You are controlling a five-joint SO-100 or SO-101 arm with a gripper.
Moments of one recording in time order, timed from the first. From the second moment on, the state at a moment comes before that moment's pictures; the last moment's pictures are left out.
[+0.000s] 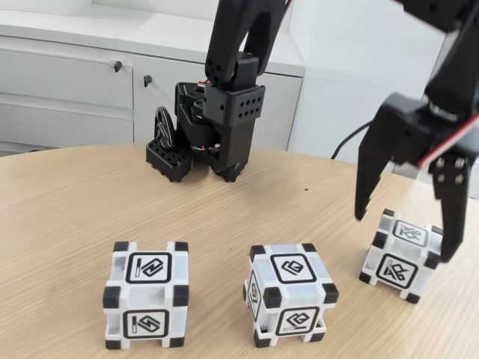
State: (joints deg) arm -24.2 68.6 82.0 85.0 -9.1
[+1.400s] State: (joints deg) arm -9.4 100.8 82.1 86.7 -7.8
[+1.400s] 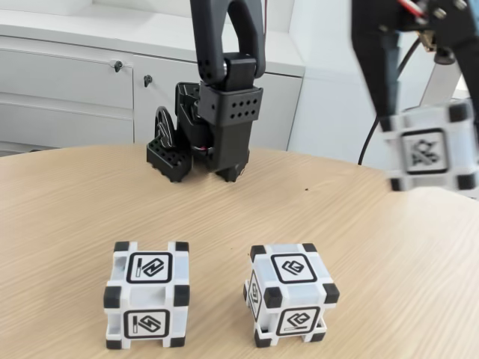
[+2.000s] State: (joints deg) arm 30.7 100.8 82.1 86.1 -24.3
